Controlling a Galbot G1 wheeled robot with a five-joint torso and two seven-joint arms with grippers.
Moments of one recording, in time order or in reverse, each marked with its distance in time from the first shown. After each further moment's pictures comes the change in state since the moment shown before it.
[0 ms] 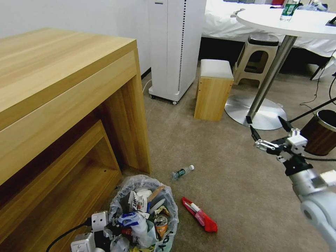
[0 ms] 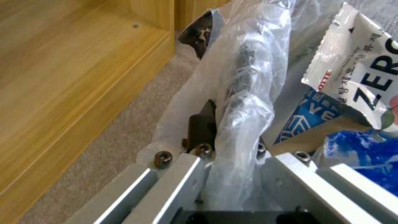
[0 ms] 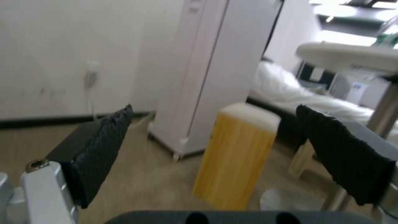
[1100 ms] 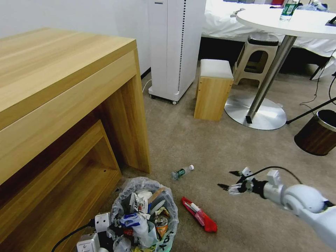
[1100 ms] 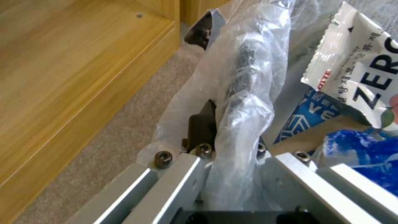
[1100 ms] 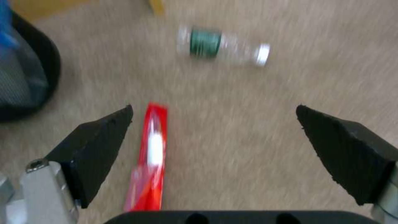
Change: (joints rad) left arm -0.009 -0.030 0.022 0.058 0.047 -0.015 0.010; right arm 0.337 -0.095 -0.563 -0.356 0.101 -0.507 -0.447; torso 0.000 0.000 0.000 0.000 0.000
